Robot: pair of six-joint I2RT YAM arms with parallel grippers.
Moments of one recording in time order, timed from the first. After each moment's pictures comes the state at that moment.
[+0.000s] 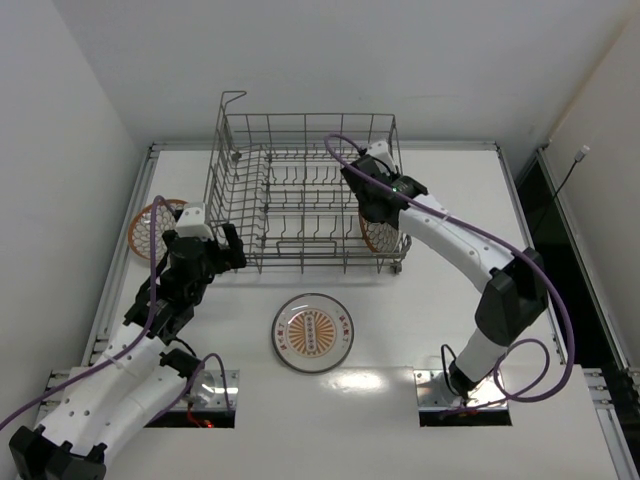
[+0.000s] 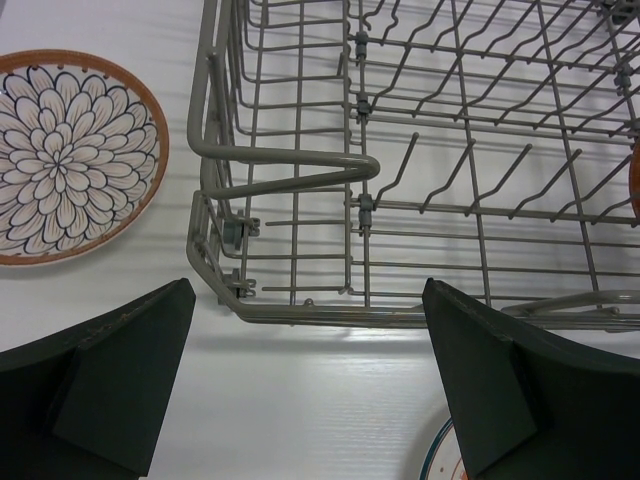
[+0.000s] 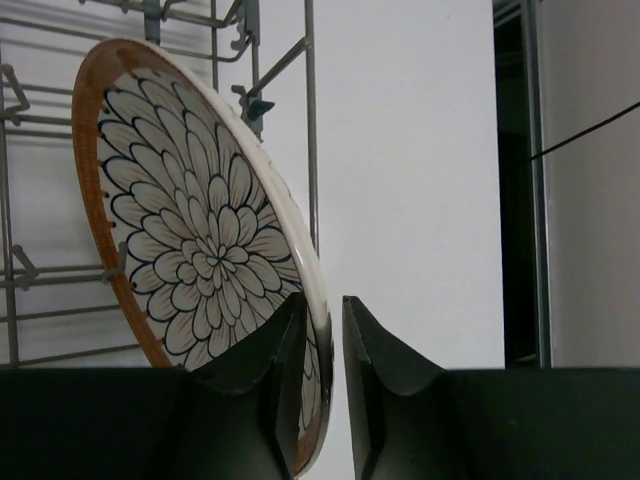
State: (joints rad) left arm -0.43 0.66 0.63 -0.31 -0.39 -0.31; right arm 0.63 1.69 1.49 -0.74 0.86 0.18
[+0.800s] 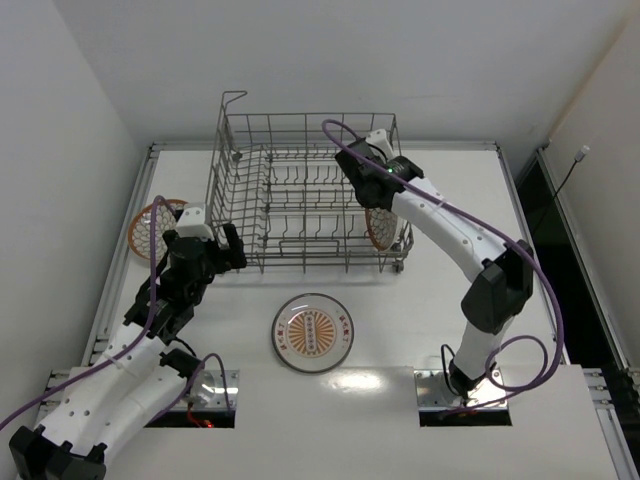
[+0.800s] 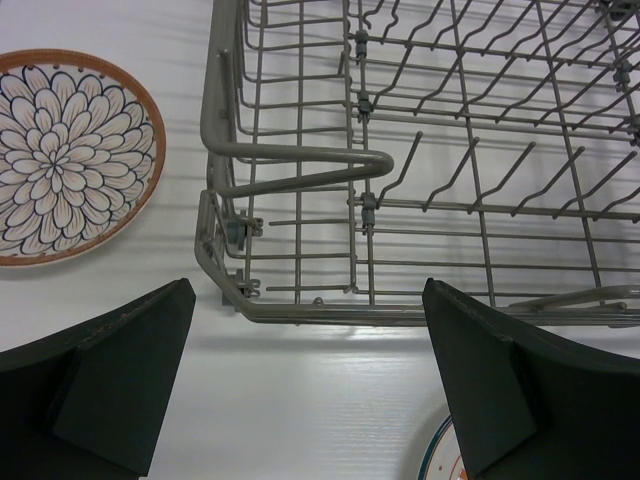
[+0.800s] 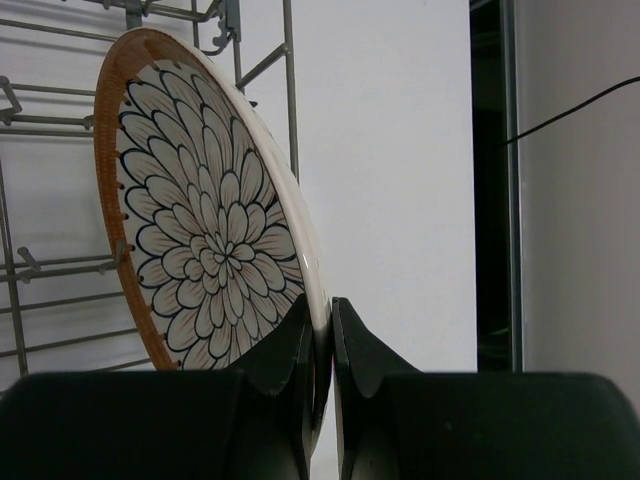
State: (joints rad) left arm -0.43 0.66 0.63 -0.31 -0.38 -0.31; right arm 0.62 1.78 1.71 -0.98 0.86 0.24
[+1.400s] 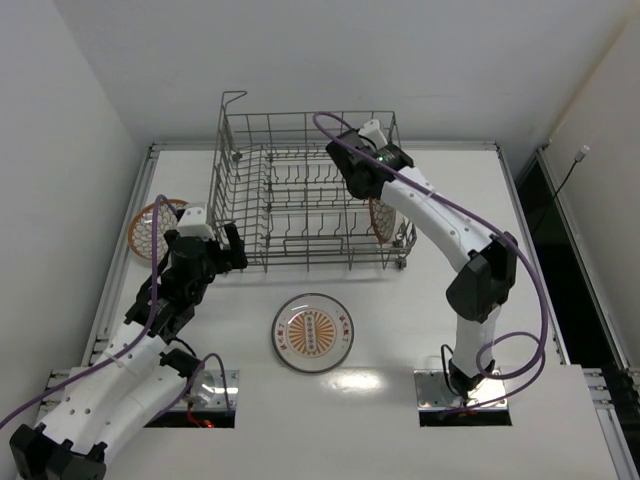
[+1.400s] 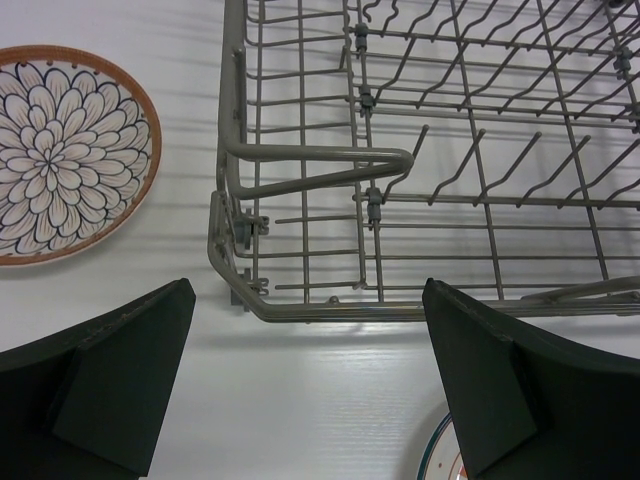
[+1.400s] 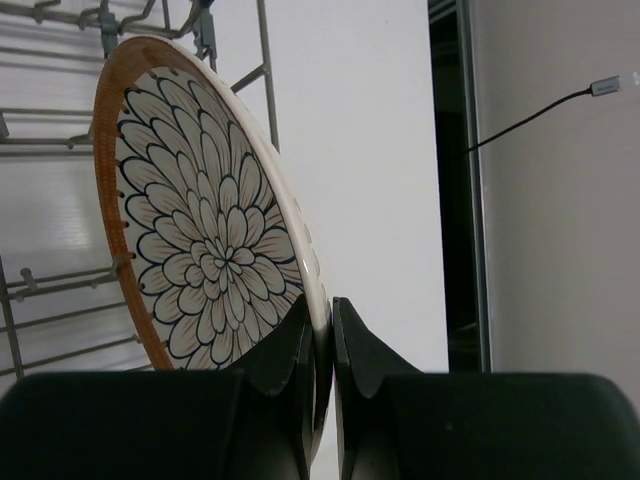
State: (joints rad) left arm -0.43 0.67 0.63 -0.31 -0.37 -0.31; right arm 0.63 1.90 1.89 -1.09 0.93 0.24
